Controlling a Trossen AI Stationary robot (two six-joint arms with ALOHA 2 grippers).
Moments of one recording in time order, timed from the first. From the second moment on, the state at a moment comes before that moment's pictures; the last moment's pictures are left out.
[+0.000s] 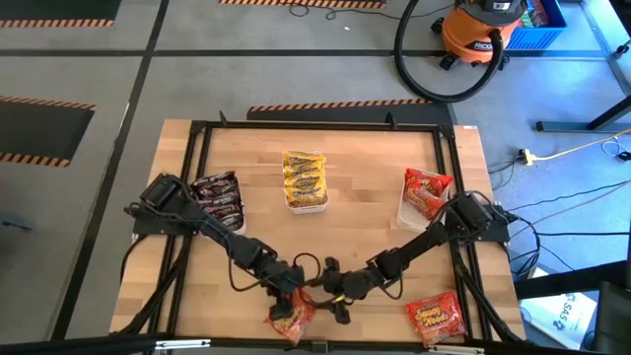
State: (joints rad) left arm -0.50 1.88 1.05 -0.07 0.23 -0.84; right arm 0.54 2.08 1.04 0.55 0.17 0.39
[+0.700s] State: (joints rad) left arm -0.50 1.88 1.05 -0.04 0.27 -0.77; right arm 0.54 1.96 1.04 0.36 0.20 0.41
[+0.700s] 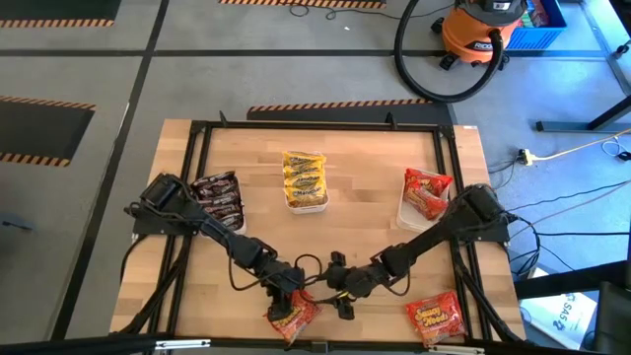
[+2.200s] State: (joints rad) left arm -0.44 1.70 1.05 -0.16 0.09 -0.56; right arm 0.54 1.89 0.95 0.37 0.25 0.65
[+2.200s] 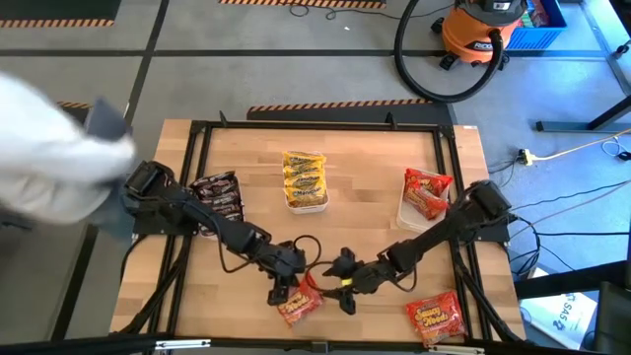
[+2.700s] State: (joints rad) left arm -0.44 1.69 1.05 -0.13 0.03 -0.48; right arm 0.51 2.06 0.92 0.70 0.22 0.70
